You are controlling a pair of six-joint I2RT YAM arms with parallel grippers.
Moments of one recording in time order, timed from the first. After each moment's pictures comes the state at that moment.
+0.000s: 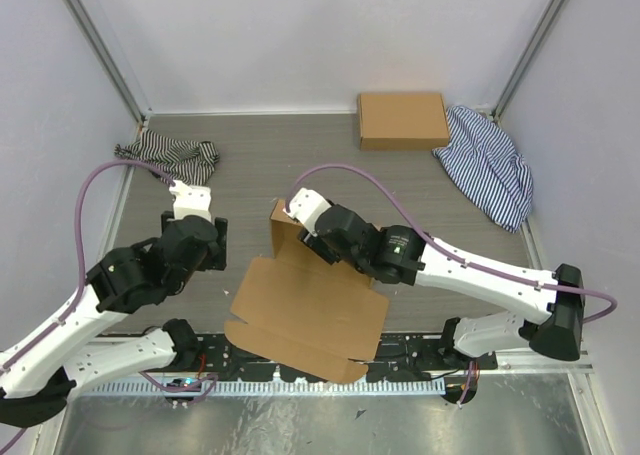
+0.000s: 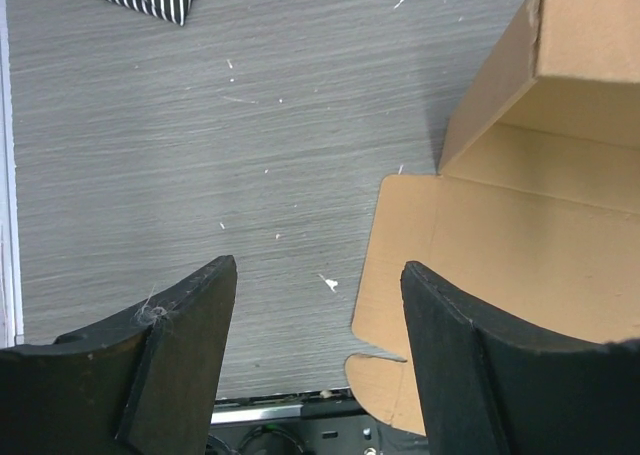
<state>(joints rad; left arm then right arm) -0.95 0.79 1.11 -1.12 -0.68 -0.51 1.13 1.27 1.17 -0.56 0.42 -0.08</state>
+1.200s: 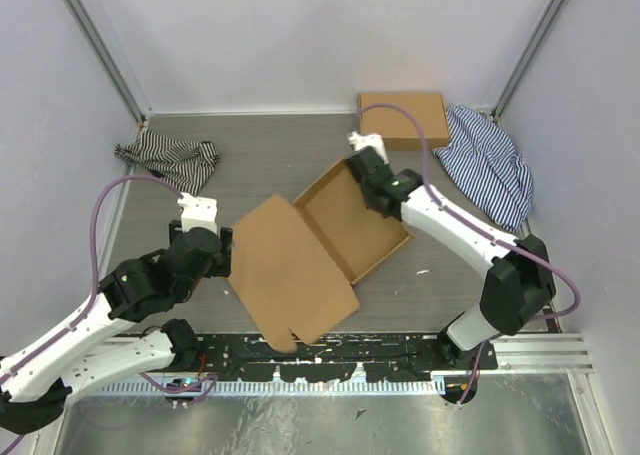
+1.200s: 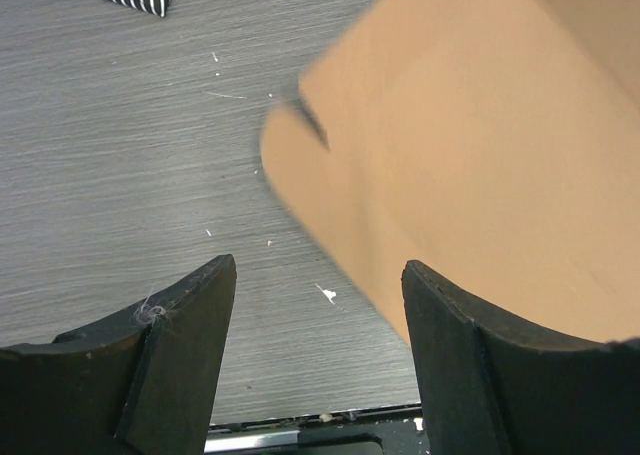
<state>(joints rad) -0.95 0.70 0.90 -0.98 -0.68 -0.47 0.71 1.53 1.28 -0.66 0.59 0.18</state>
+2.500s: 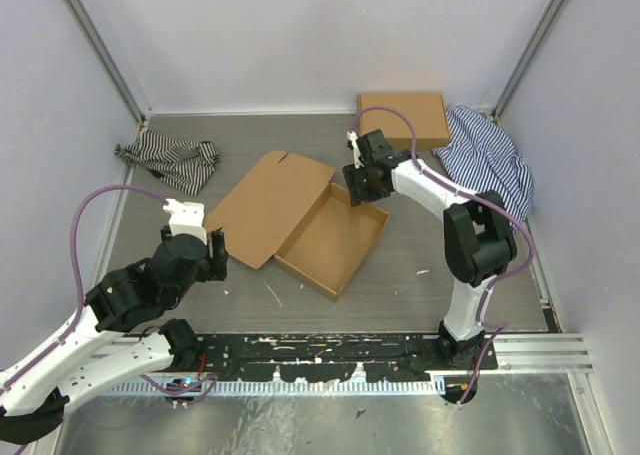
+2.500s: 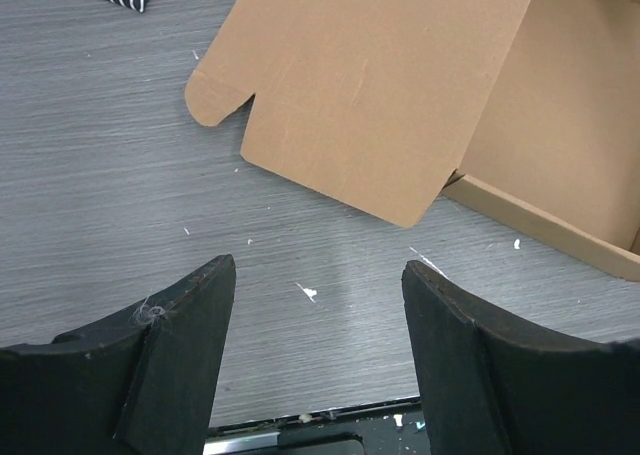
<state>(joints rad) -0.93 0.60 0.86 -0.96 -0.63 -0.49 0.43 1.84 1.39 -0.57 -0.03 0.12</state>
